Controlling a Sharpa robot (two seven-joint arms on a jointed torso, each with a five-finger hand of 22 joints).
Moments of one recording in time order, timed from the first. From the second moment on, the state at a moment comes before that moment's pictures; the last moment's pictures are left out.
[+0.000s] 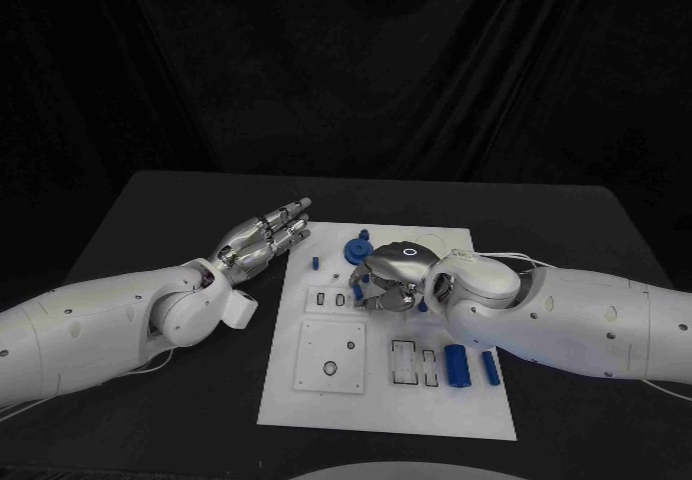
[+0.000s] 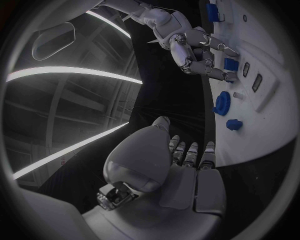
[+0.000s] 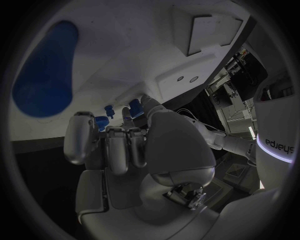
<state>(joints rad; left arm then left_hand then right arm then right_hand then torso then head) 1.19 -0.89 -0.22 1.42 -0.16 0.03 0.59 1.53 0.28 -0.10 0.27 0.54 0.17 0.03 0.02 0.02 0.00 0.01 0.01 0.00 0.00 0.09 0.00 0.00 0.16 0.00 0.22 0.00 0.00 1.25 -0.62 -0.24 1.53 -1.60 -0.29 -0.13 1.31 -0.08 0.15 0.10 0.17 0.83 0.11 0.06 0.27 1.46 0.01 1.57 1.31 1.46 -0.06 1.57 1.31 0.05 1.45 0.06 1.26 1.31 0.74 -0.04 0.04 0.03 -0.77</state>
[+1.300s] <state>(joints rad) 1.27 -1.02 -0.22 1.58 -0.23 -0.26 0.61 1.47 0.16 -0.17 0.29 0.26 0.25 0.09 0.04 0.03 0.07 0.13 0.01 0.02 0.15 0.21 0.16 0.04 0.14 0.20 0.29 0.13 0.06 1.43 -0.92 -0.25 1.73 -1.59 -0.60 0.00 1.34 -0.18 0.10 0.29 0.08 0.53 0.11 0.07 0.20 1.47 0.02 1.57 1.31 1.46 -0.05 1.57 1.31 0.05 1.45 0.06 1.25 1.31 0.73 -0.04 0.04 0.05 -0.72</state>
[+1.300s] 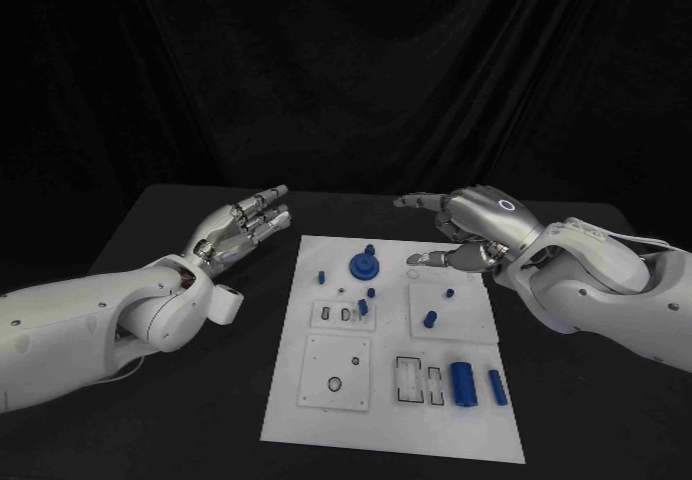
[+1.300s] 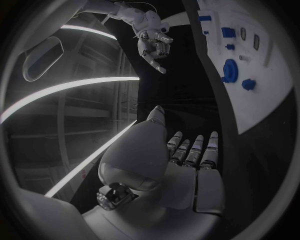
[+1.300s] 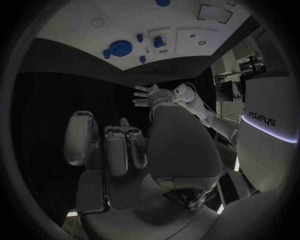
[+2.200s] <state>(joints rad) 1.43 -0.97 -0.22 1.60 -0.43 0.01 -0.12 1.19 0.18 -0.41 0.29 0.05 0.30 0.11 0.04 0.04 0.75 0.19 0.57 0.34 0.76 0.15 0.76 0.16 0.17 0.83 0.25 0.41 0.15 1.40 -0.97 -0.25 1.68 -1.59 -0.56 0.01 1.35 -0.11 0.14 0.29 0.08 0.62 0.11 0.09 0.22 1.47 0.02 1.57 1.31 1.46 -0.05 1.56 1.31 0.05 1.45 0.06 1.25 1.31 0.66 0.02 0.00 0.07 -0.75</state>
